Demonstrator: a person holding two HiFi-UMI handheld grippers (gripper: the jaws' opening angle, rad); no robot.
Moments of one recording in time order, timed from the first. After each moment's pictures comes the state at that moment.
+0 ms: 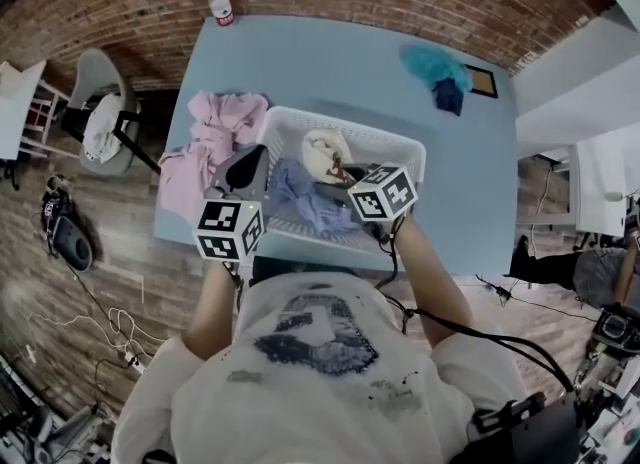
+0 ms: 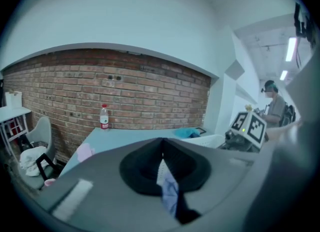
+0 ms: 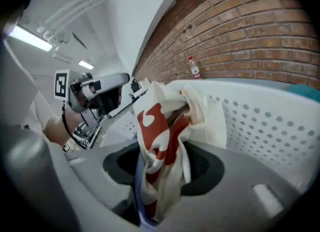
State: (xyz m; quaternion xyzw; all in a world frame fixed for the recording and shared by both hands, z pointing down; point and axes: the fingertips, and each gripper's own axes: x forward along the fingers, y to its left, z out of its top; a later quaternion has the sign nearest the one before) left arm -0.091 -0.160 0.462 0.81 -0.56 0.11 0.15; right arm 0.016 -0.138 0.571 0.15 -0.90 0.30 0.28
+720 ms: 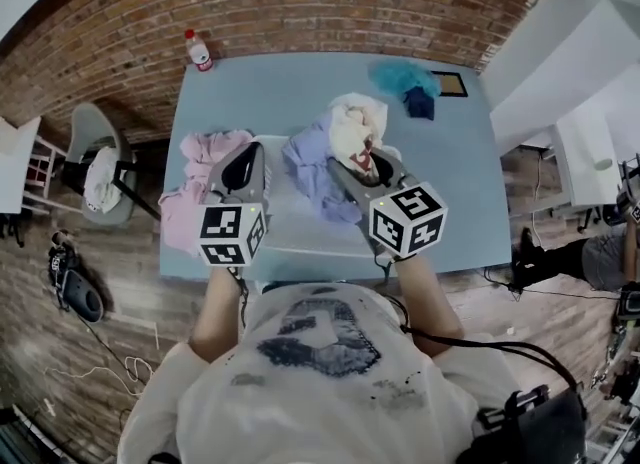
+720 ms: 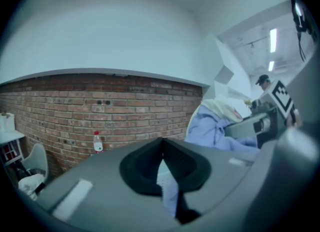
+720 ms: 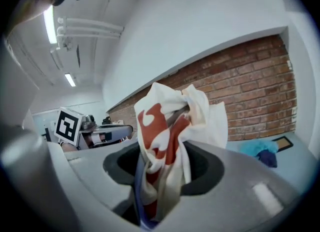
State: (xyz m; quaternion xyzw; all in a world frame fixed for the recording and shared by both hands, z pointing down) left arm -0.061 -0.177 0.379 0.83 -0.55 0.09 0.05; right arm 0.078 -0.164 0.381 0.39 -0.91 0.15 0.07
